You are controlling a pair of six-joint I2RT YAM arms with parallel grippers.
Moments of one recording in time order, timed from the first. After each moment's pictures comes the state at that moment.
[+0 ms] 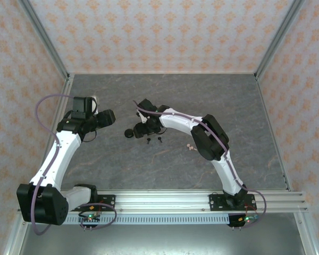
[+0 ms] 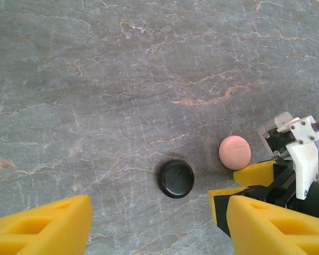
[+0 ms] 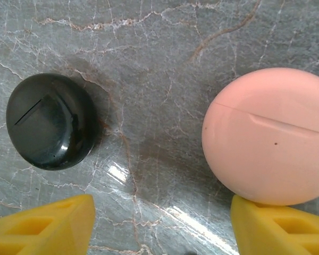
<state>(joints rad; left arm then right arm) -0.02 1.15 0.98 -0.68 0.13 -0.39 0.80 2.23 1.73 -0.65 -0.19 0.36</state>
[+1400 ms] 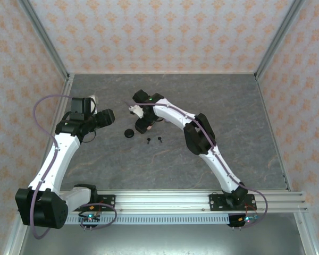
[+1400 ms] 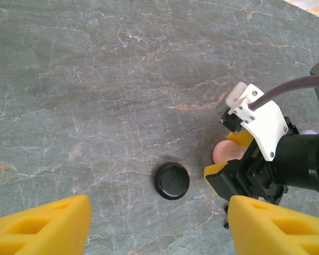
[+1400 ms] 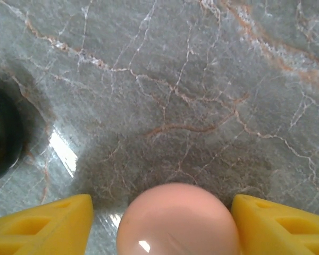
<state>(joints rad) -0.02 1.12 0.98 -0.68 0.13 -0.39 0.76 2.50 2.24 -1.03 -0.12 -0.19</state>
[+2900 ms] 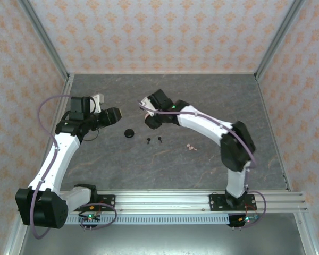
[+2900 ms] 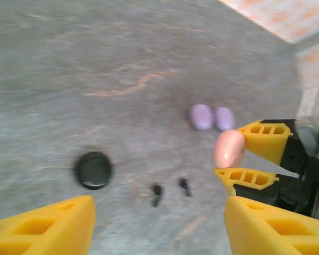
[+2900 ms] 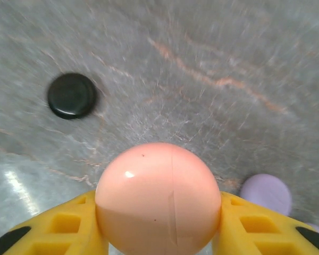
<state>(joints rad) -0.02 1.12 0.99 -0.61 0.48 -0.45 0.78 1.82 1.52 -0.59 -0.03 -0.18</state>
